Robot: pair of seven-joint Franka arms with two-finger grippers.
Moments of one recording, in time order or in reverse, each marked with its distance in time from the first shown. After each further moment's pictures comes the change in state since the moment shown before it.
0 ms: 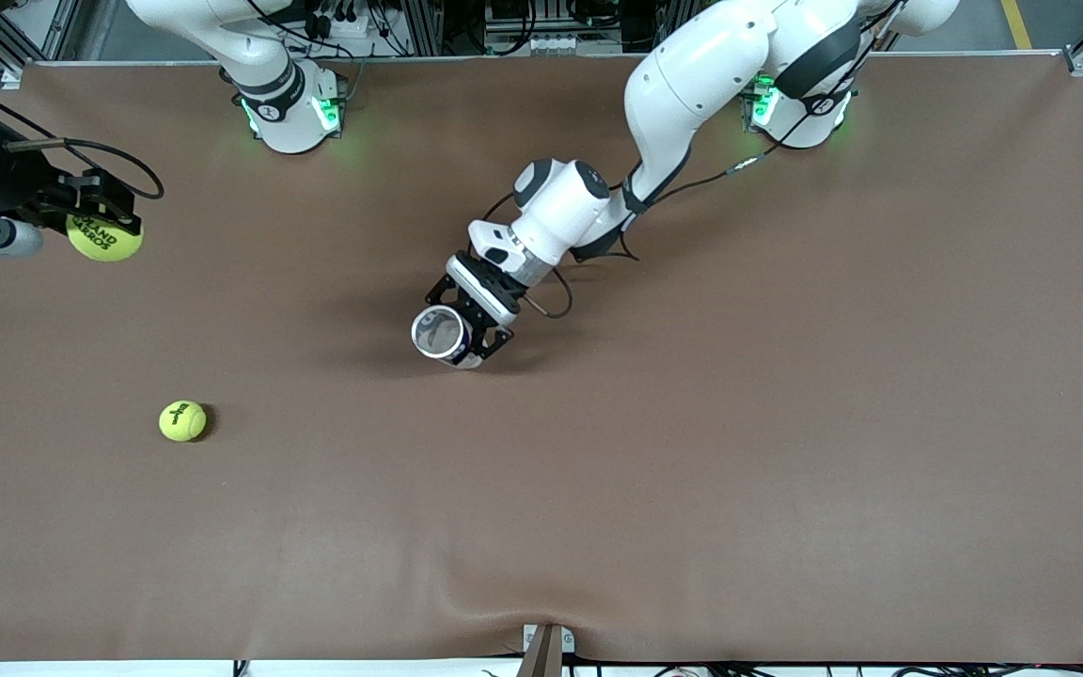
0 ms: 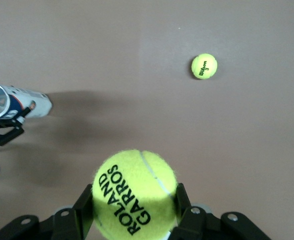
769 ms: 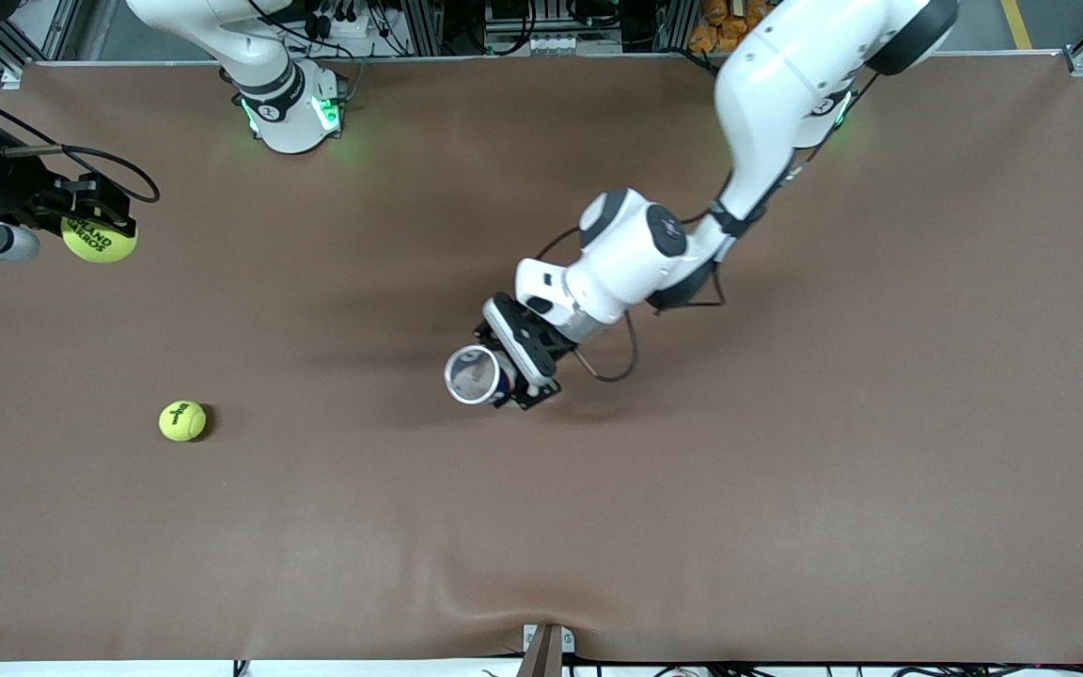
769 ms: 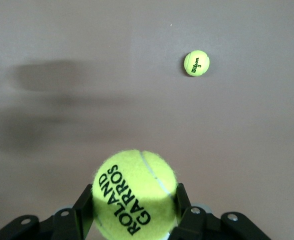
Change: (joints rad) left arm 0.223 -0.161 0.000 -0.006 0.159 -0.425 0.087; right arm 0.002 0.002 -0.019 -0.004 -0.024 -0.010 -0.001
